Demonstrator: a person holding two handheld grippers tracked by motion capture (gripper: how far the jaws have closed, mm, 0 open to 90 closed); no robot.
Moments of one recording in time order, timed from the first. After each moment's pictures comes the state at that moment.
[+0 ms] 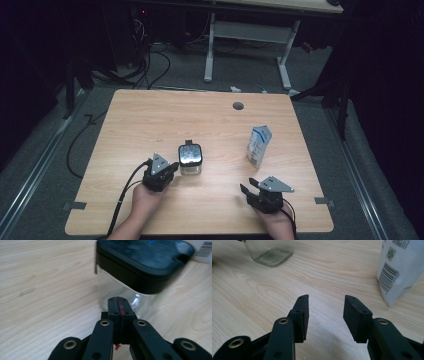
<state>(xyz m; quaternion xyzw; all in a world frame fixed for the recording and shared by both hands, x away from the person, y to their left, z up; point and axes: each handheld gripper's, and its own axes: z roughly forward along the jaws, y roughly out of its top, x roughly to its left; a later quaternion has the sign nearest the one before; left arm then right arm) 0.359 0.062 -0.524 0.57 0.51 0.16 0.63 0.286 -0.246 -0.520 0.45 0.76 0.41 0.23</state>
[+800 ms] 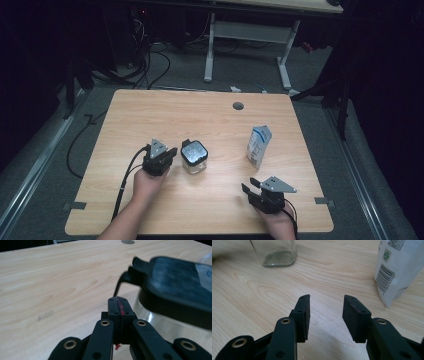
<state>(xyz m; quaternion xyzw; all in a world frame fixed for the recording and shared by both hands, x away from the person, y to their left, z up) 0.415 0.066 -0.509 0.55 0.52 0.18 0.64 0.285 -0.250 -0.518 0.44 0.76 0.42 0.23</state>
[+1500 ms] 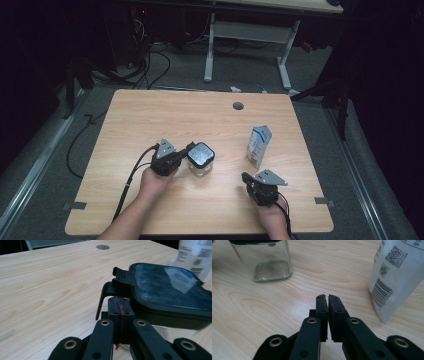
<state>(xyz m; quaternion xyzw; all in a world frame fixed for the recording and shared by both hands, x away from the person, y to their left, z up) 0.399 0.045 -0.509 0.57 0.47 0.12 0.67 0.306 -0.233 -0.515 0.46 0.75 0.39 0.26</state>
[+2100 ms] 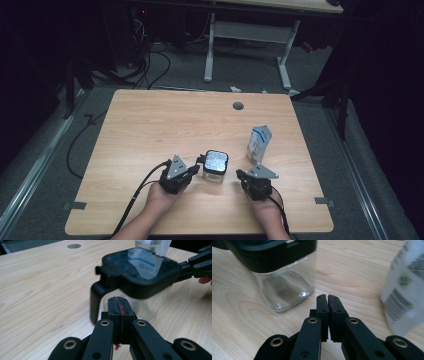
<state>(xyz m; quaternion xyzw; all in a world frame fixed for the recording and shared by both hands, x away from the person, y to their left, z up) 0.346 0.024 -0.510 0.56 0.45 0.10 0.69 0.322 -0.217 -0.516 0.44 0.78 0.38 0.25</state>
